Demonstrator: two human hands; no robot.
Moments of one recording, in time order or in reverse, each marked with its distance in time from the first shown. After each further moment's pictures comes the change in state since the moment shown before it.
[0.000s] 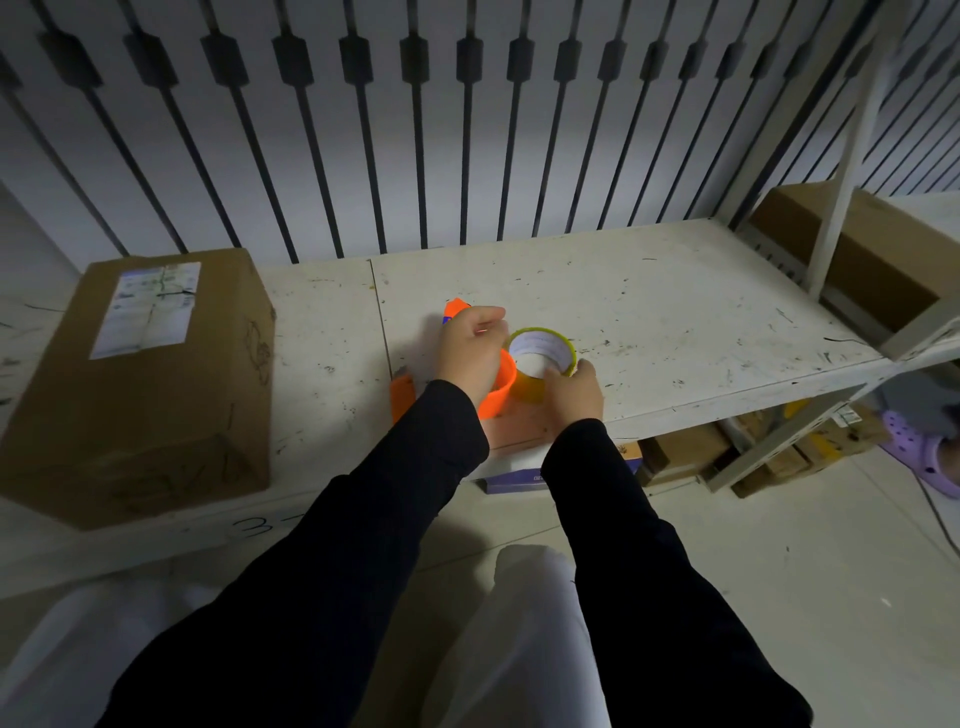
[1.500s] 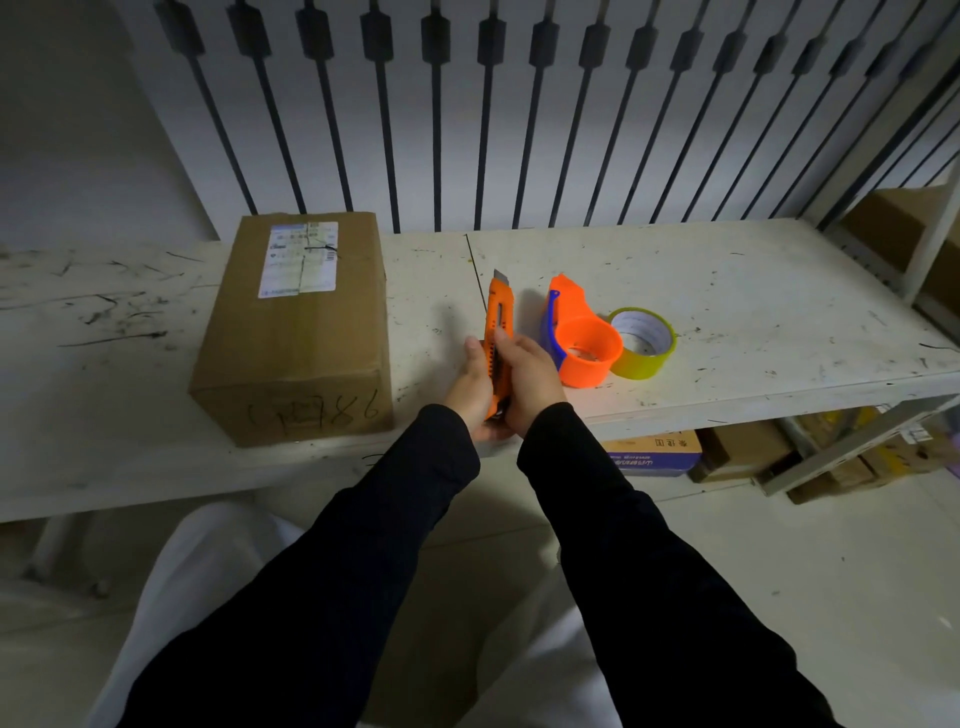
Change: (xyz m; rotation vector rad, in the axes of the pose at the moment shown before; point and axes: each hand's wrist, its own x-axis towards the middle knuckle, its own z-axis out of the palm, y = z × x) left_hand -0.031 -0.064 -0.108 -0.385 -0.091 -0.553; right_hand -0.102 -0.026 0.118 0.674 -0.549 -0.020
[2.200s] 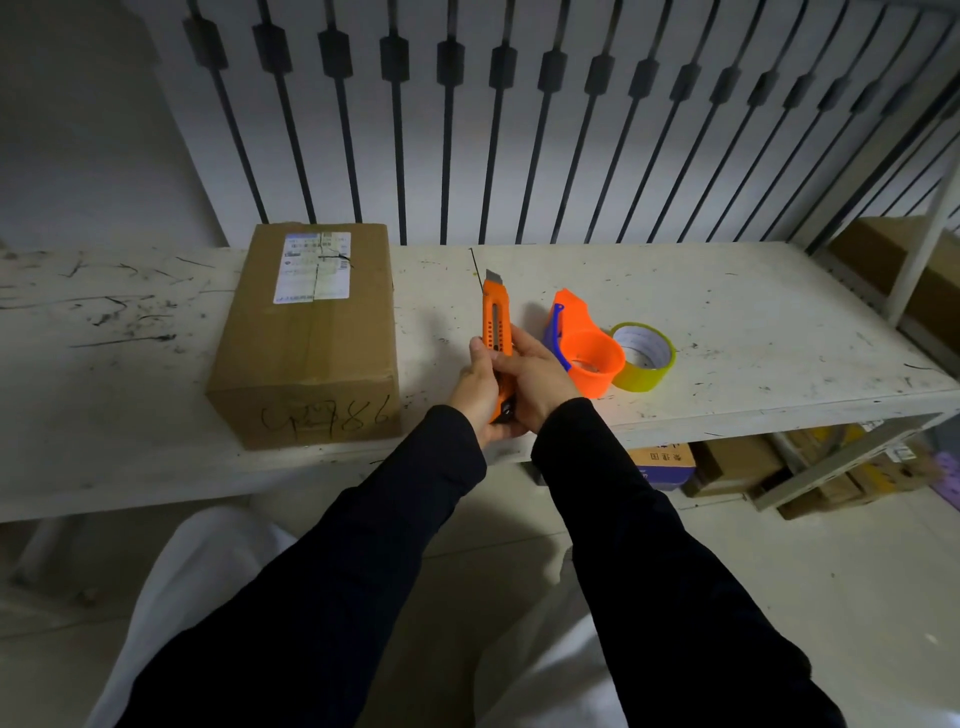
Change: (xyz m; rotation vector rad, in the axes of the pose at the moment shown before) left_hand -0.005 0.005 -0.001 -0.082 -0.014 0.062; right_hand -0.012 -0.019 0.006 -0.118 -0.168 -0.044
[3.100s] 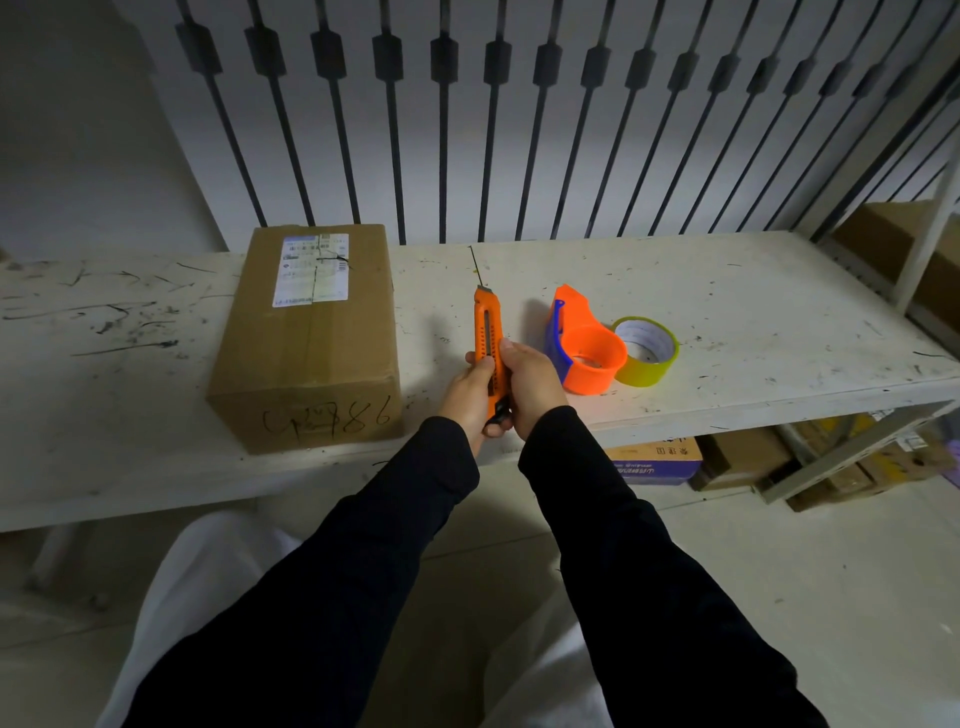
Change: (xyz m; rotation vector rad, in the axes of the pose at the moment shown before) left_hand -0.009 -0.004 -0.014 0.151 -0.009 0.137; right_hand 0.005 0.016 0.004 -0.043 0.177 0.027
